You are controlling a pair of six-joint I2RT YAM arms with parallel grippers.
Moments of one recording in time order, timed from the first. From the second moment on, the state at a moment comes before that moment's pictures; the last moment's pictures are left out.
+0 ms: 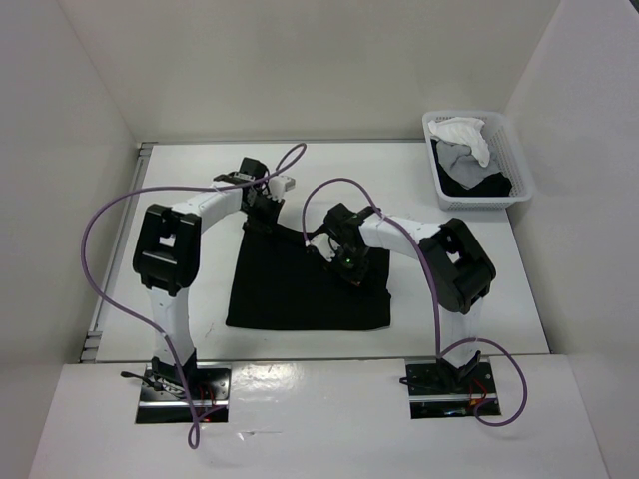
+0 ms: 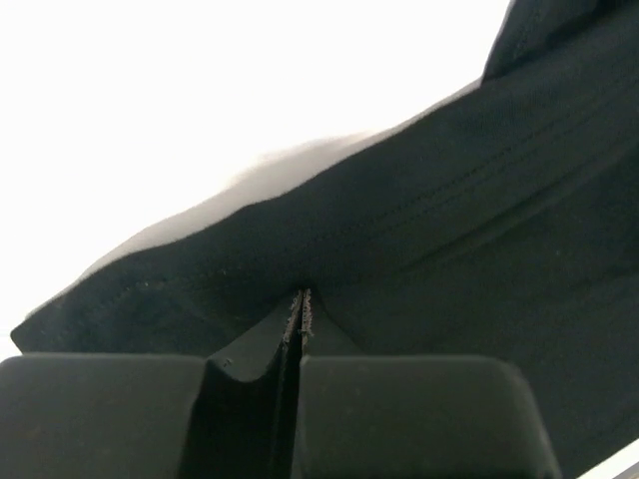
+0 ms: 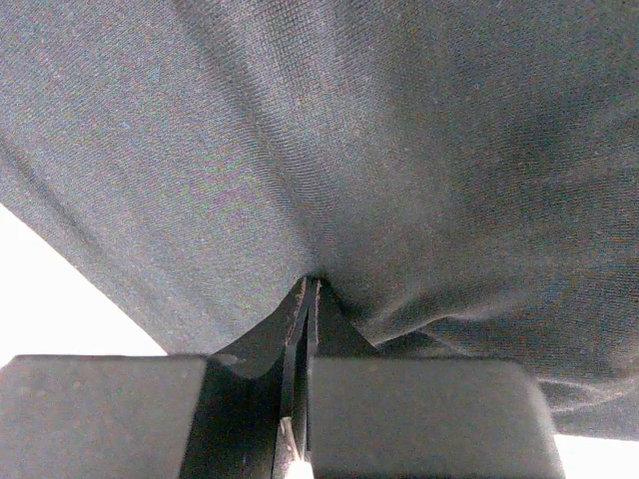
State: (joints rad) left arm -0.28 2.03 1.48 -0.61 0.34 0.17; right arm 0.65 1.90 1.24 -0.82 -0.27 -0.39
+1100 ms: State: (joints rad) left arm -0.26 2.23 1.85 -0.60 0.23 0.12; right arm 0.64 1.91 1.24 -0.83 -0.29 -0.38
